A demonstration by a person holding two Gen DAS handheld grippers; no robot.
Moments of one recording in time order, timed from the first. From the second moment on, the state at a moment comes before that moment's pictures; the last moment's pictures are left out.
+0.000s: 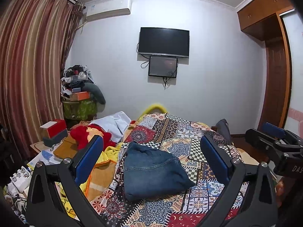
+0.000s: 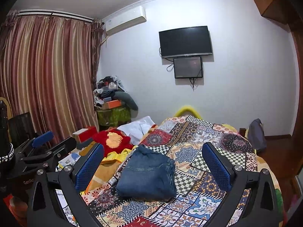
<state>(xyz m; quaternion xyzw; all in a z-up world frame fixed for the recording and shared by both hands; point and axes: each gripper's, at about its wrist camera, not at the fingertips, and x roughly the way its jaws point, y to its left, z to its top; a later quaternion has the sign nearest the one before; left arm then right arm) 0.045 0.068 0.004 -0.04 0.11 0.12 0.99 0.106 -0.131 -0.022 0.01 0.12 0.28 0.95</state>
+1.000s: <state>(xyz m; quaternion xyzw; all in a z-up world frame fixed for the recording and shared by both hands) 0.052 0.065 -0.001 -0.06 0.13 0.10 0.99 0.107 -0.132 -0.024 0.01 0.13 0.28 0.95</state>
